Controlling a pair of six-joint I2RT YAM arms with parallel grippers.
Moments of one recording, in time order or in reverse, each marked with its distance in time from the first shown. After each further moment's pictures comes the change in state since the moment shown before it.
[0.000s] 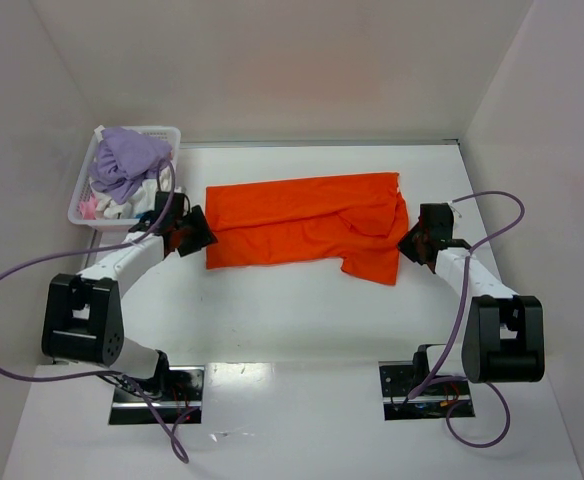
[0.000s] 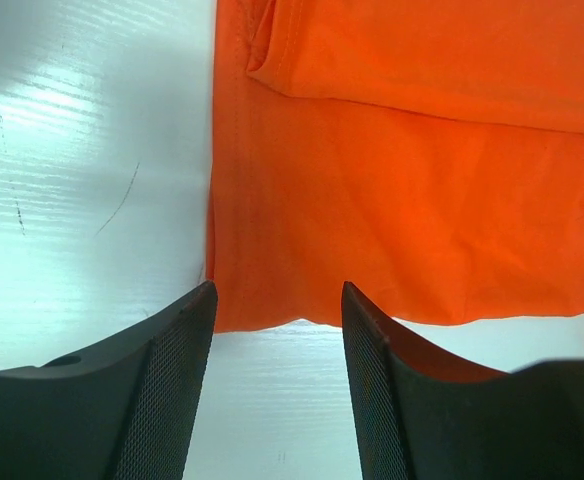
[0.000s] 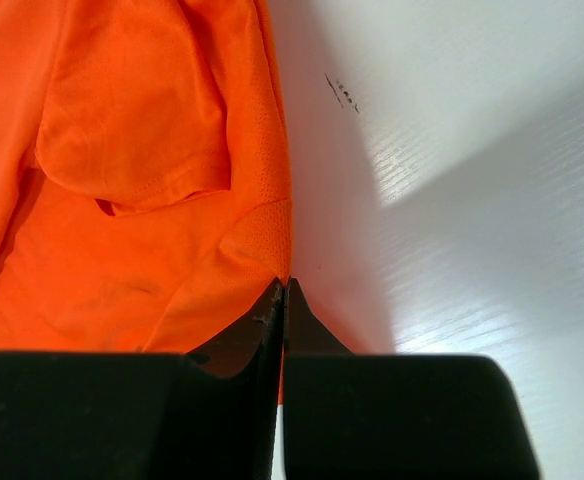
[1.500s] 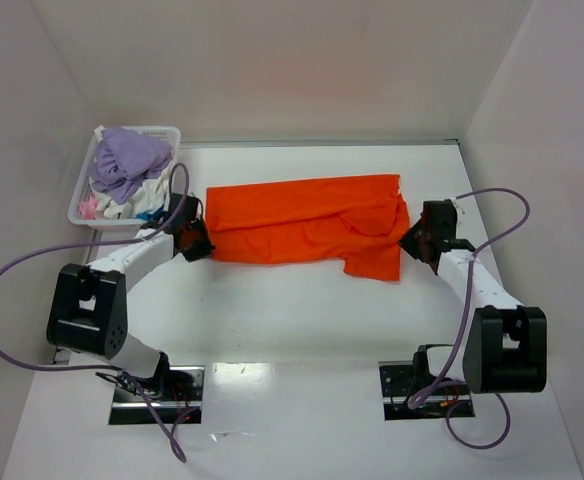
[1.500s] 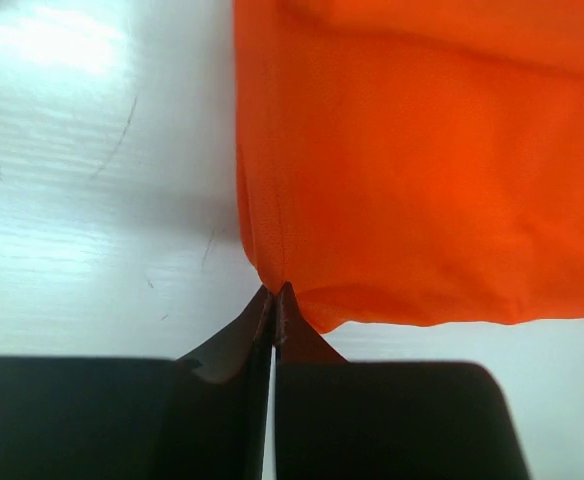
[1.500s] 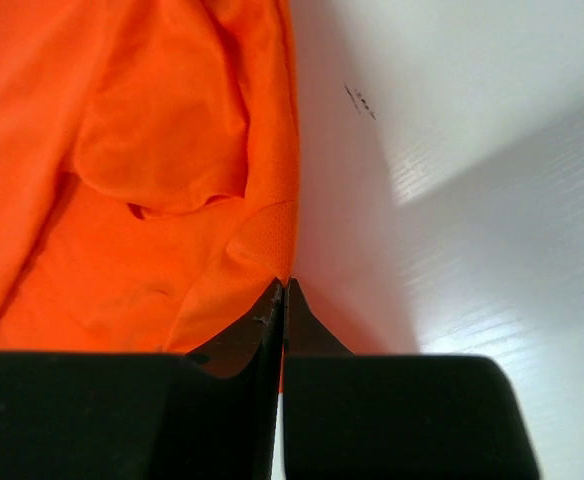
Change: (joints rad) left arm -0.068 0.074 -0.015 -0.068 -0.080 -0.023; right arm 0.000 -0.038 0.004 -0.010 -0.005 0.000
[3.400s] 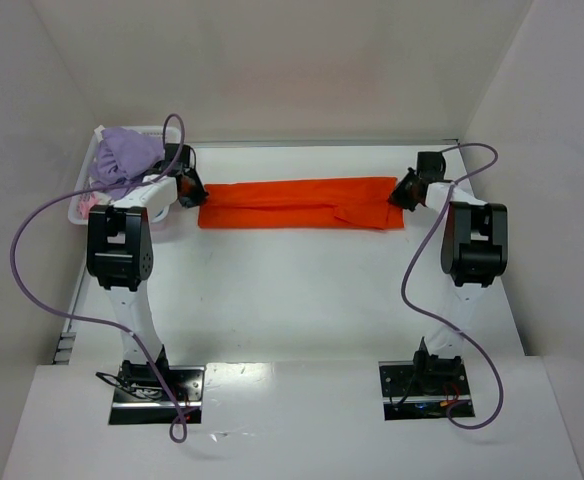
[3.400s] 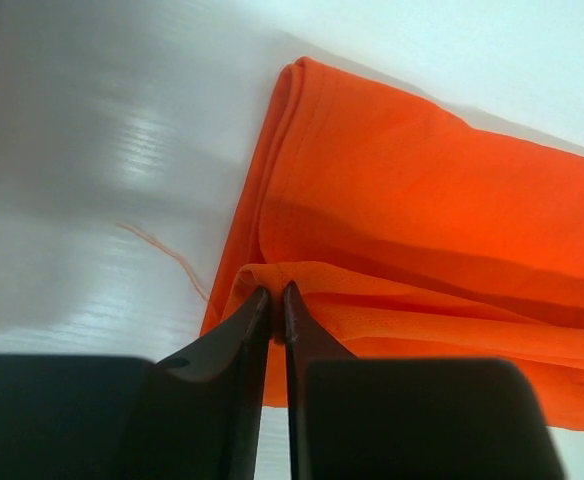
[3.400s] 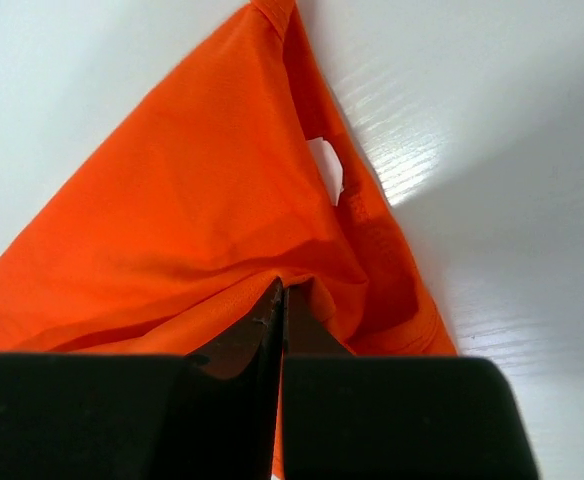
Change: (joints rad) left arm 0.140 0.504 0.659 -0.026 -0.015 0.087; right arm -0.066 0.732 0.657 0.063 -0.204 -0.093
